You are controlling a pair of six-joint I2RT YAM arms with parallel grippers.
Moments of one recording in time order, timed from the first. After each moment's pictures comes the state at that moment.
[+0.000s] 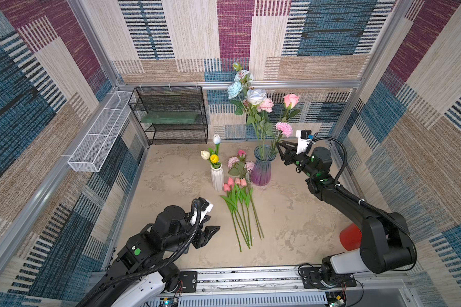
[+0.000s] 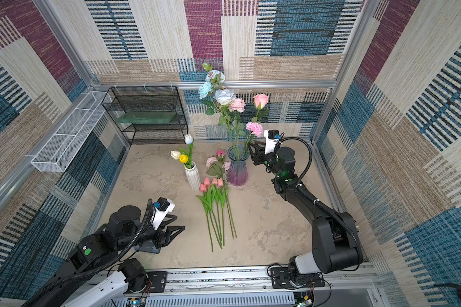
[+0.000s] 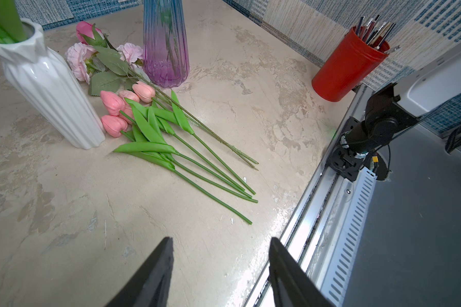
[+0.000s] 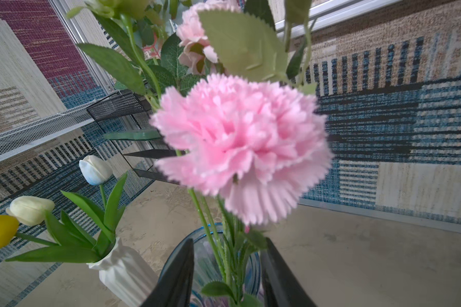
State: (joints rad) left arm -0.72 0.55 0.75 -0.77 0.22 -0.08; right arm 0.20 1.46 0.94 0.53 -0.36 0.30
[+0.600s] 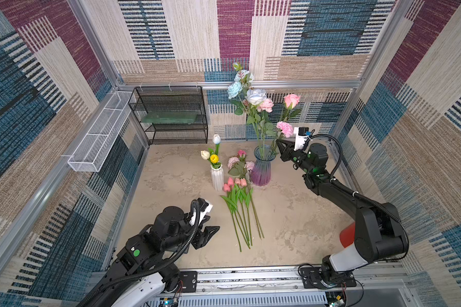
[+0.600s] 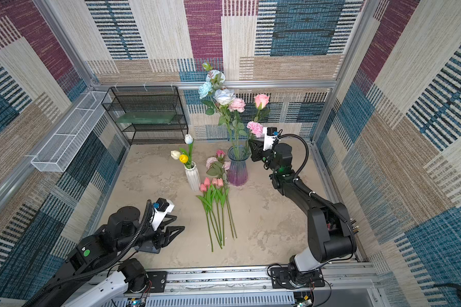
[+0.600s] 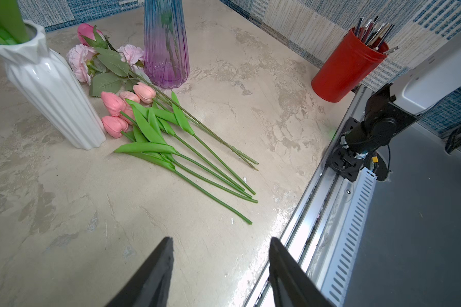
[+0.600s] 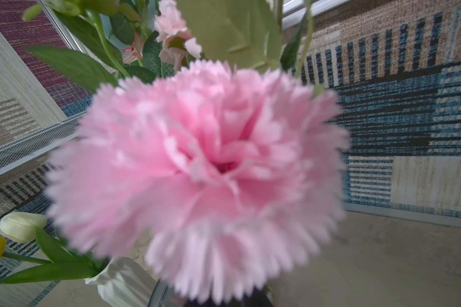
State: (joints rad) left arm -0.72 0.53 0.74 -0.77 0.22 -0.08; right arm 0.20 1.52 0.99 0.54 -0.38 0.36
